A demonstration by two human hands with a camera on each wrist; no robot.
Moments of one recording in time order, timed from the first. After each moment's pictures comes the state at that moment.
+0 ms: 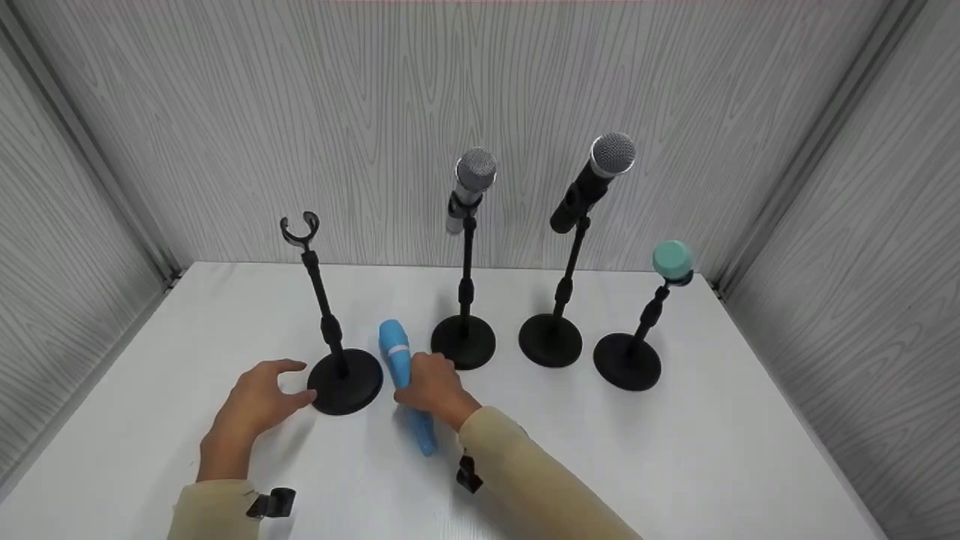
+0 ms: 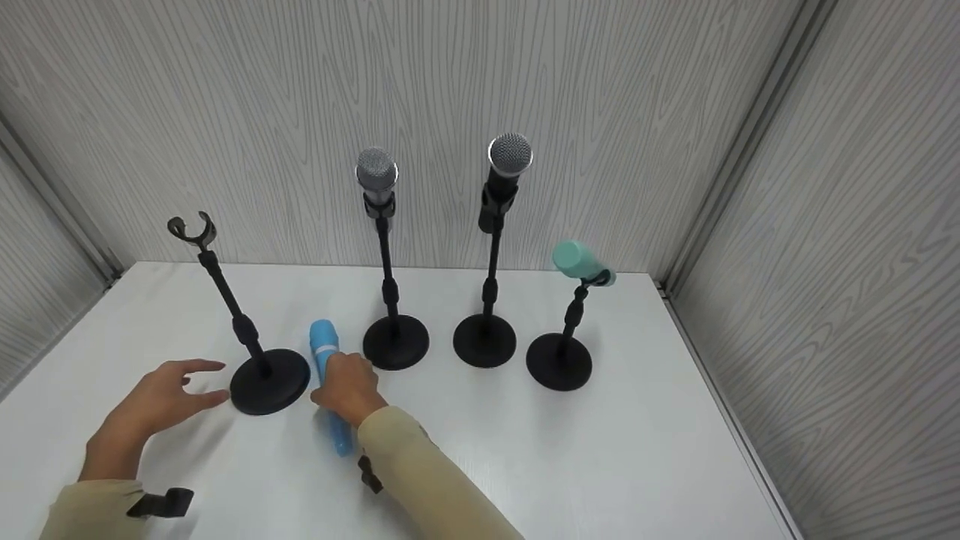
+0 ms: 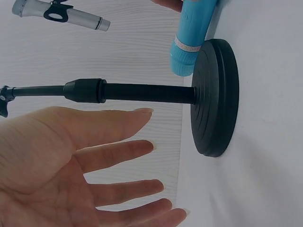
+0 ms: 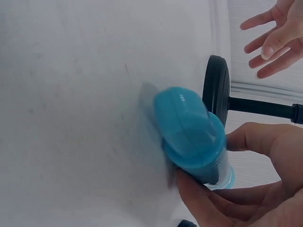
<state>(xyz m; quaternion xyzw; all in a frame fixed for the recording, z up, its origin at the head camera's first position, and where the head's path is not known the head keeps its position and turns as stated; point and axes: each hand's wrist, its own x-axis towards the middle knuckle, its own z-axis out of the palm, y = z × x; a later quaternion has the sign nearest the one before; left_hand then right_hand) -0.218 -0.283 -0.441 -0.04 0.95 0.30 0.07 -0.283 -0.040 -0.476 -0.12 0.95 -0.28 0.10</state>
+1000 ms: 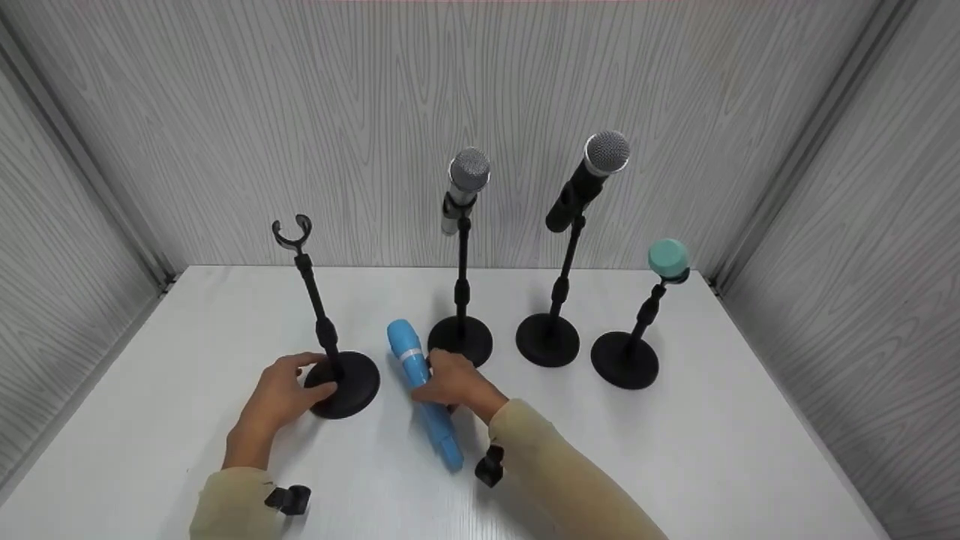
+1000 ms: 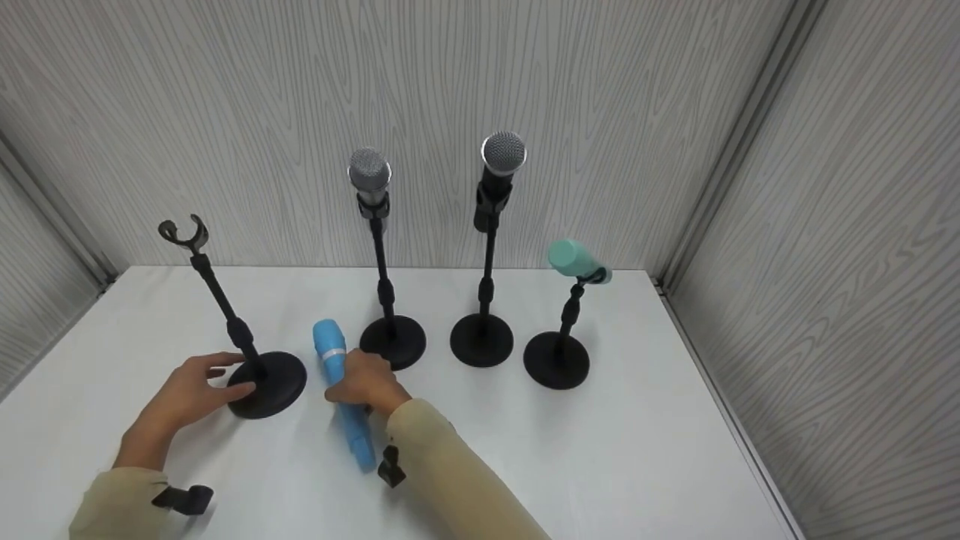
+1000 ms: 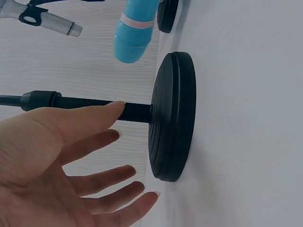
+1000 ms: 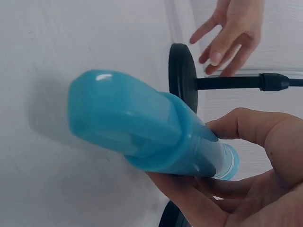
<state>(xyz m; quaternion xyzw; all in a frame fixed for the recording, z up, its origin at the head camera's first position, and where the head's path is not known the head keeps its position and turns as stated) -0.244 -0.270 -0.466 -0.01 0.93 0.36 0.03 -0.286 -0.003 -0.459 -0.11 0.91 -0.36 0.19</state>
